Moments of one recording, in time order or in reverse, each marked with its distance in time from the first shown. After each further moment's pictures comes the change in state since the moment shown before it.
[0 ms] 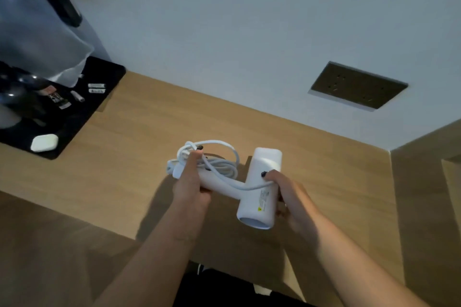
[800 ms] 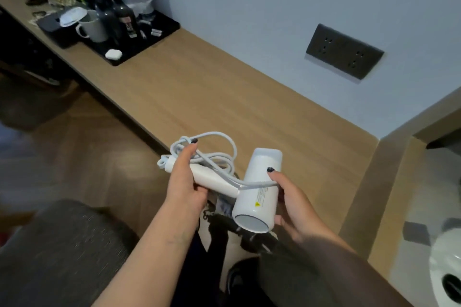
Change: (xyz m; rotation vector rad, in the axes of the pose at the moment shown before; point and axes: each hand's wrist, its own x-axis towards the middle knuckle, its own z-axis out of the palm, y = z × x) left_hand -0.227 -0.180 -0.049 -0.289 0.128 0.105; right_hand -0.088 0.112 -0.192 -0.042 -0.431 0.002
